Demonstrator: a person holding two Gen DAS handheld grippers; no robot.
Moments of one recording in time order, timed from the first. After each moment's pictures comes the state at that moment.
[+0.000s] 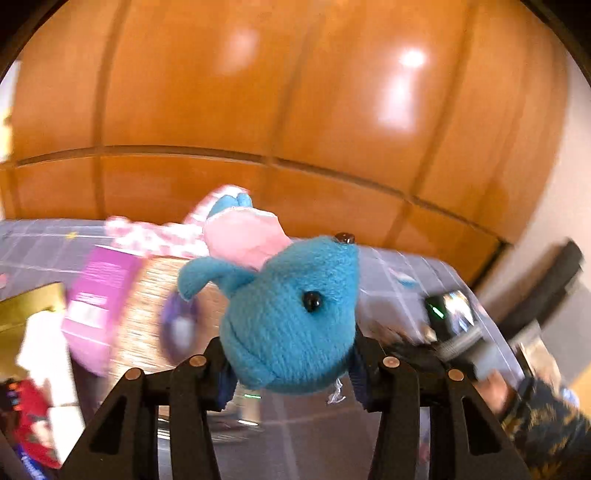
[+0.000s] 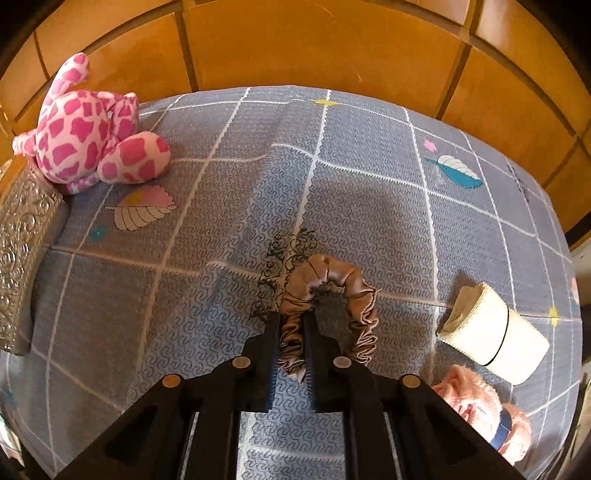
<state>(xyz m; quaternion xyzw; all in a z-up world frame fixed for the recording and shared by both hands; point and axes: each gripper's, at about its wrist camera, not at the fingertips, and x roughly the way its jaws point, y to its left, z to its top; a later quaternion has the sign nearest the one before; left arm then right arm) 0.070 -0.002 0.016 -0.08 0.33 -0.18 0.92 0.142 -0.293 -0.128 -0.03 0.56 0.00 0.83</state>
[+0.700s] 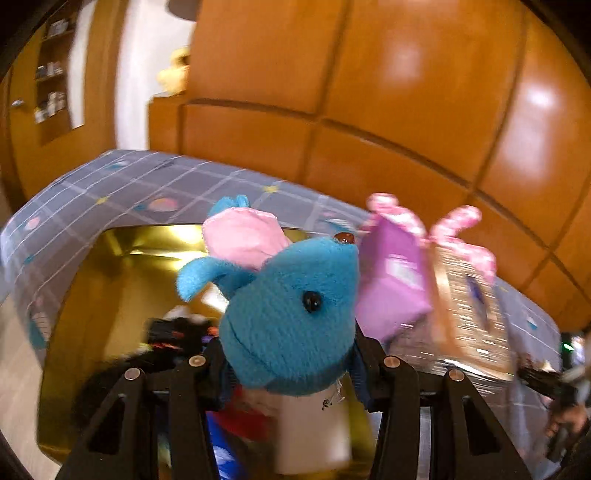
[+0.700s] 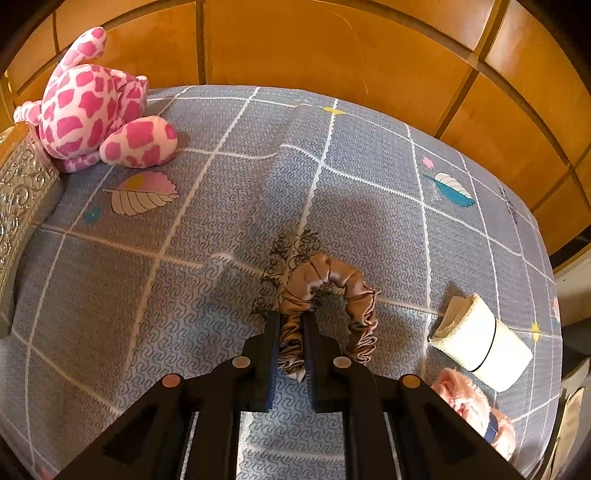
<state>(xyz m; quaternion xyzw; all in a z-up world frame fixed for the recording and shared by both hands) 0.034 0.200 -0.035 -0.13 0.36 0.07 0.92 0.136 -0.277 -0.129 -0.08 0.55 -0.02 0.83</state>
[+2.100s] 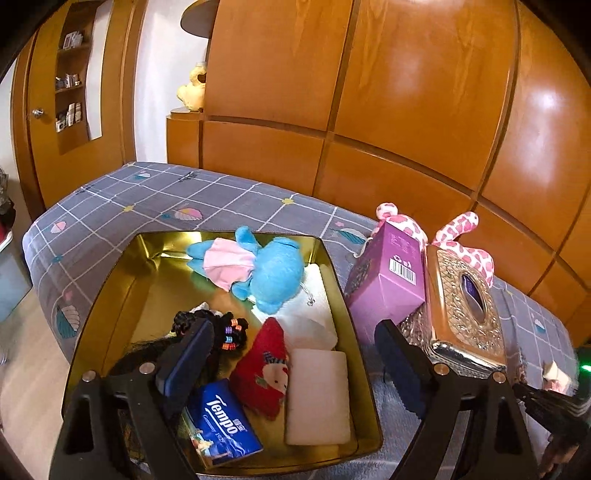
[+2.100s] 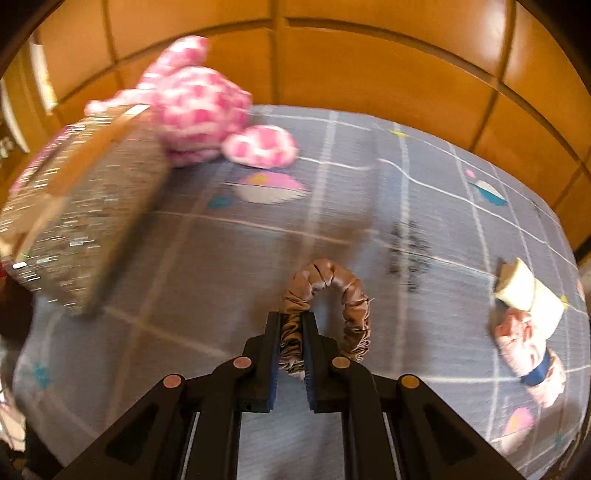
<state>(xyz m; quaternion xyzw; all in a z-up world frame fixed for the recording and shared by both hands) -0.001 0.181 -0.019 -0.12 0.34 0.10 0.93 0.076 -0.181 -0.106 -0.03 0.50 0.06 0.86</state>
